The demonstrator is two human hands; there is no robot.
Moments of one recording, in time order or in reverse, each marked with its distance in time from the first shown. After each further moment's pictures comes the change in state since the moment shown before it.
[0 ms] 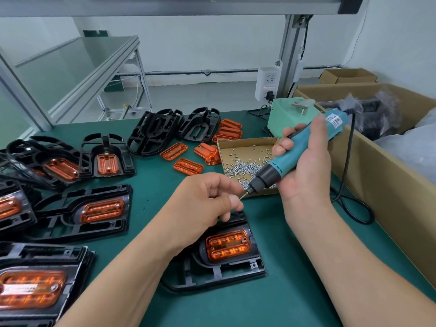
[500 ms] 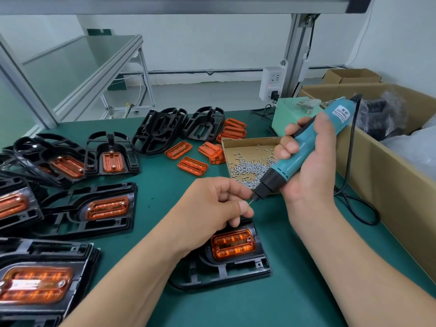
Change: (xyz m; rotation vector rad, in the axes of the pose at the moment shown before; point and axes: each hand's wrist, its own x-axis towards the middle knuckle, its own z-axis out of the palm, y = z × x) left_hand -0.001 -0.002 0.003 0.024 -0.059 -0.032; right_hand -0.007 0.003 0.002 -0.002 -0.172 -0.051
